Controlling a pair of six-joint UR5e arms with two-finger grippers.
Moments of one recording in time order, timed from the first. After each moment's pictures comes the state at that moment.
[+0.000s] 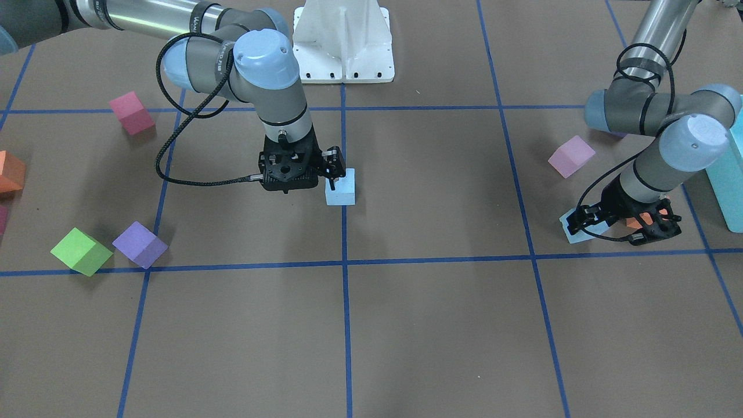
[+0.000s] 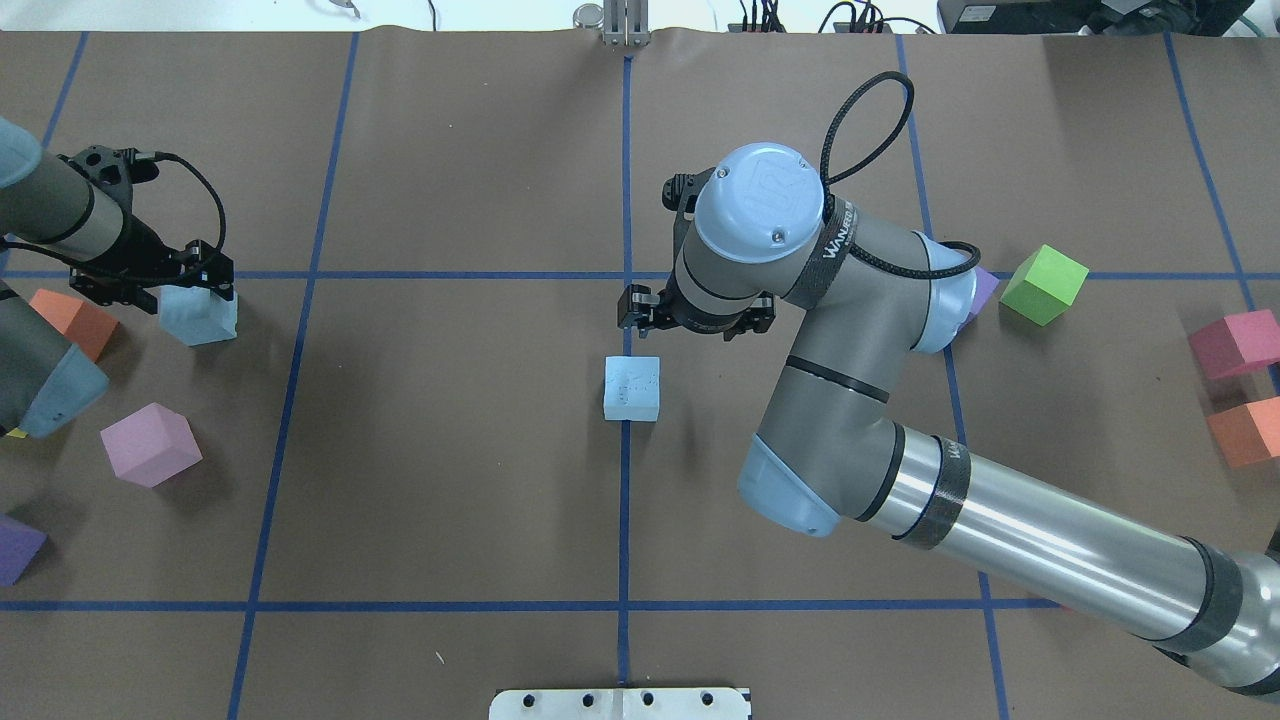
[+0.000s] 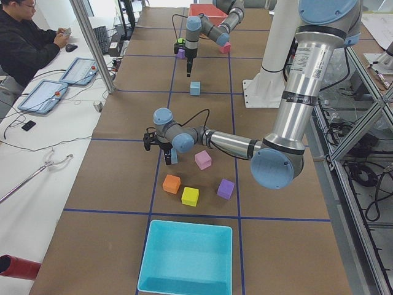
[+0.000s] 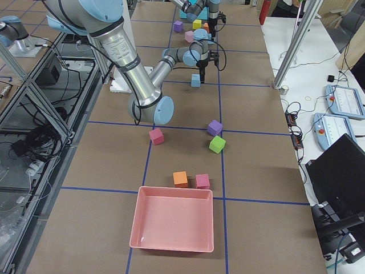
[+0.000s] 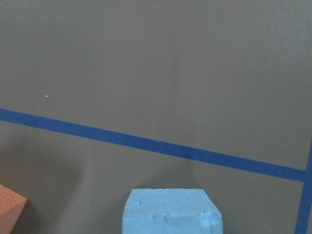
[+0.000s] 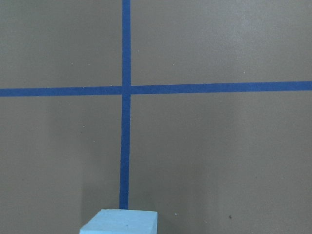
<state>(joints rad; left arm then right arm) -0.97 -1.81 -1.44 -2.06 -2.17 -1.00 0.58 -0.86 1.62 -1.50 1.88 1.19</state>
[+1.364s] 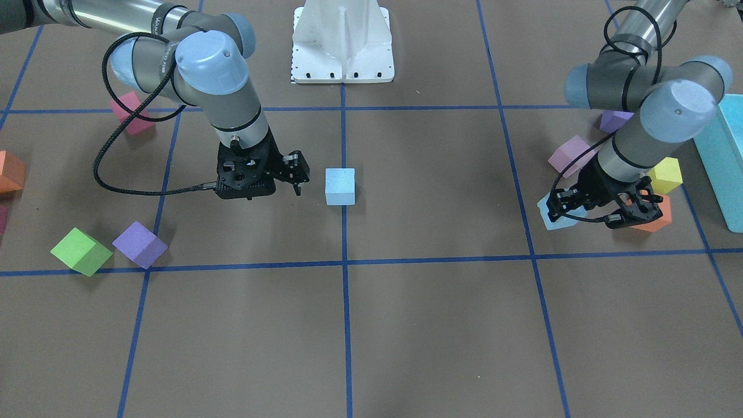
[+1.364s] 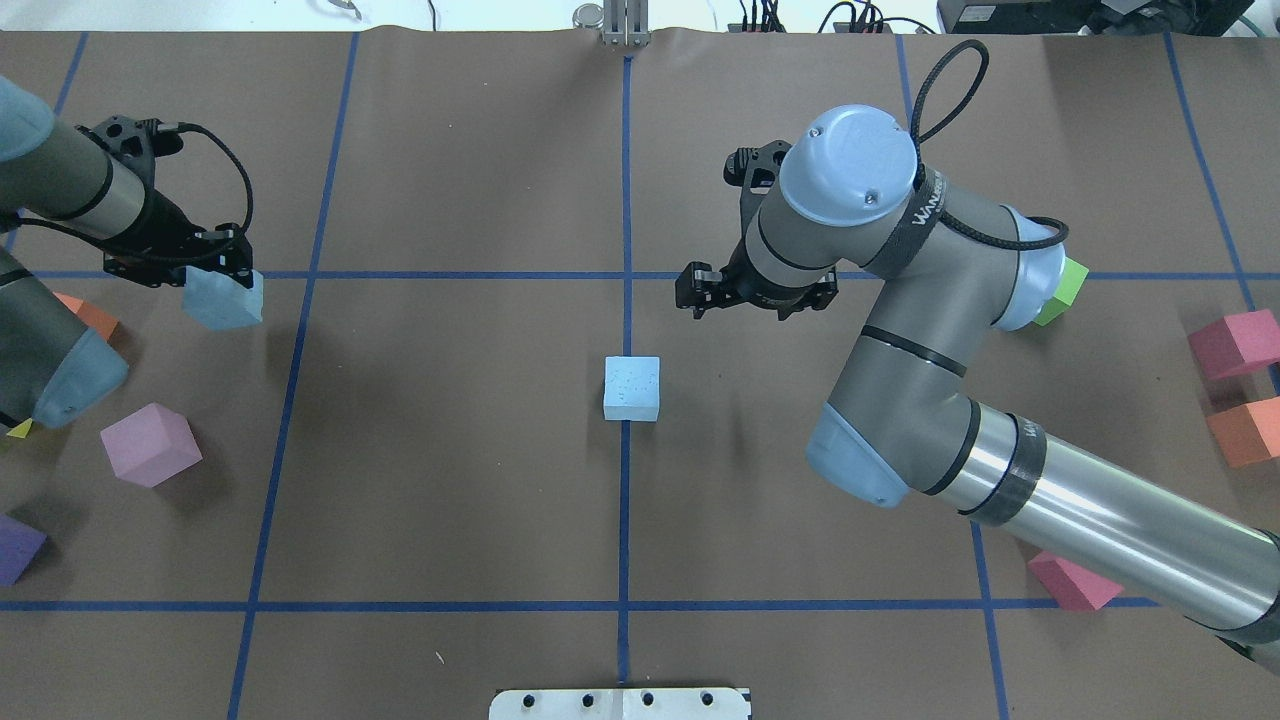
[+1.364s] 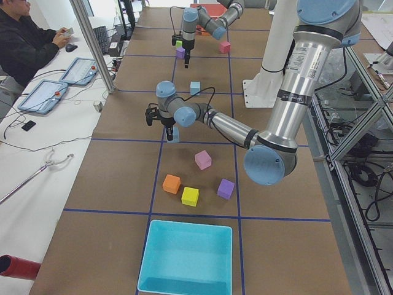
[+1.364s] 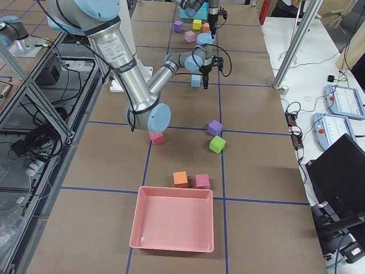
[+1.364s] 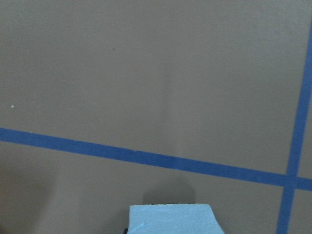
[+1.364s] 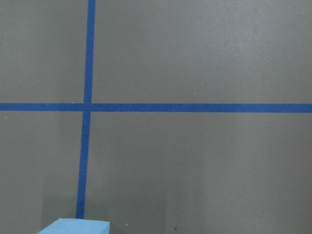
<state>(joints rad) -0.93 -1.90 -1.70 -1.76 -2.16 -1.01 0.66 -0.97 1.70 -1.50 1.95 1.10</state>
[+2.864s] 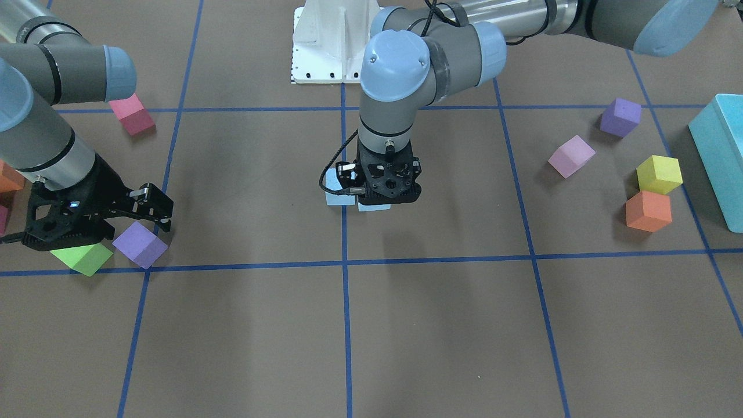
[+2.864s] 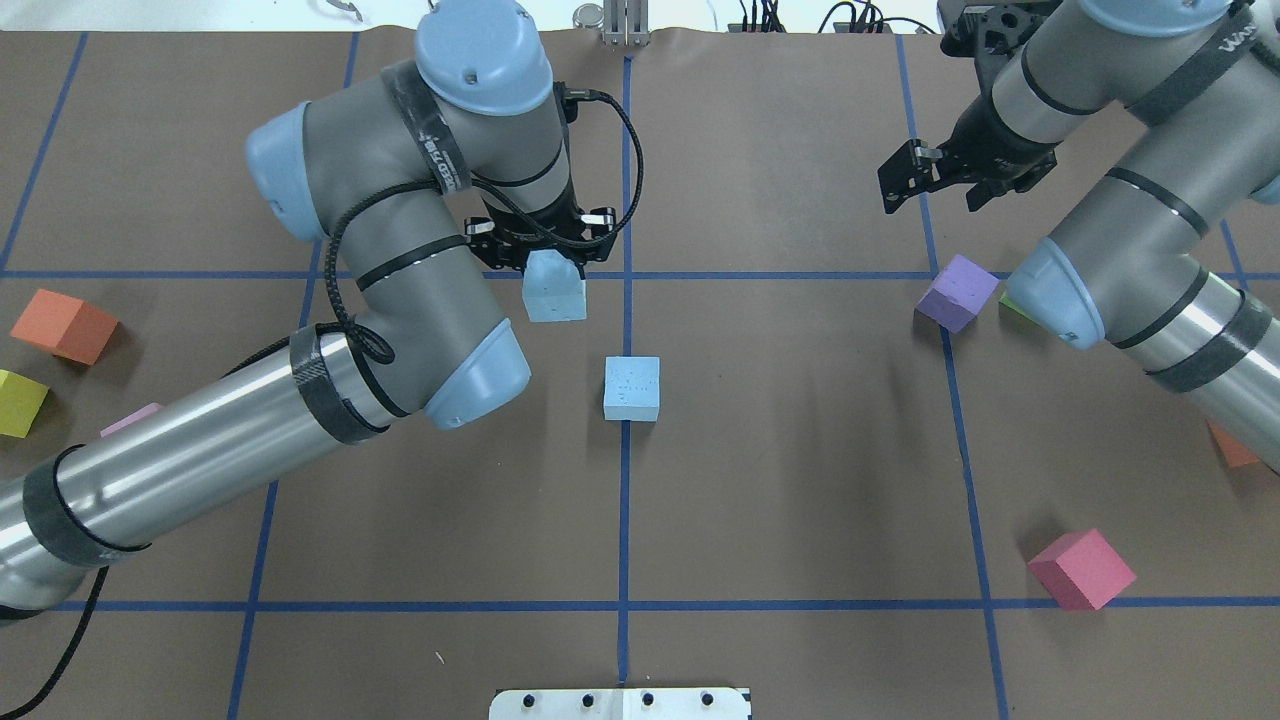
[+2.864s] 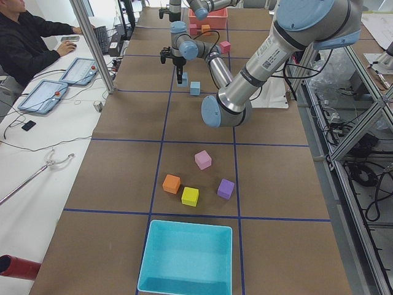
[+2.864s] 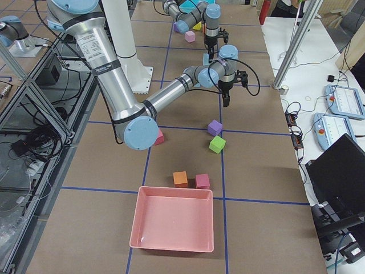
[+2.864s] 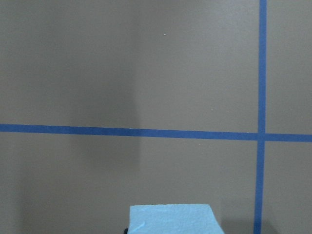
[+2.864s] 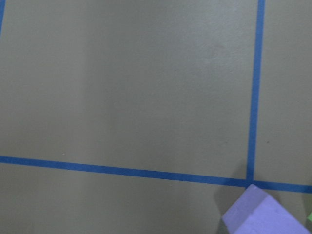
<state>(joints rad) -0.64 -2.50 -1.49 -1.47 -1.97 -1.19 1.00 -1.13 1.72 -1.50 2.18 0.76</state>
